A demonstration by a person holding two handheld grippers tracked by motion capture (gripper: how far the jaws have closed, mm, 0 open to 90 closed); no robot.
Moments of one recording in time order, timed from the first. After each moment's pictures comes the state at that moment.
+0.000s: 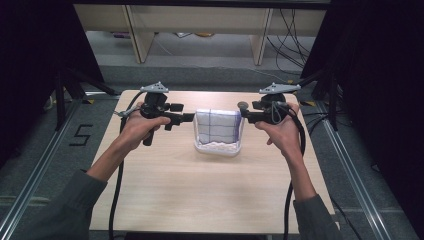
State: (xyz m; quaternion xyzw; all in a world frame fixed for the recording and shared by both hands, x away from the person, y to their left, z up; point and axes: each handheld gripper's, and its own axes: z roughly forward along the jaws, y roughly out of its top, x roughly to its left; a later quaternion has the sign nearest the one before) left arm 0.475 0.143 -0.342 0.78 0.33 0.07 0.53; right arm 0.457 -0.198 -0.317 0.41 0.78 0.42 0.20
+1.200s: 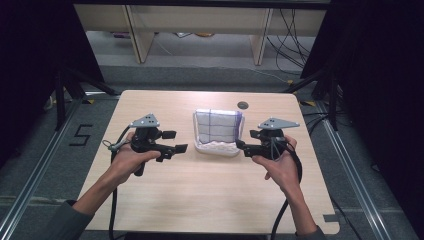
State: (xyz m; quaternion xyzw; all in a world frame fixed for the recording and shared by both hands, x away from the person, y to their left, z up) left arm 0.411 0.160 -0.385 0.79 0.31 0.06 0.52; right arm 0.398 -0.197 -0.372 0.40 0.78 0.45 0.17
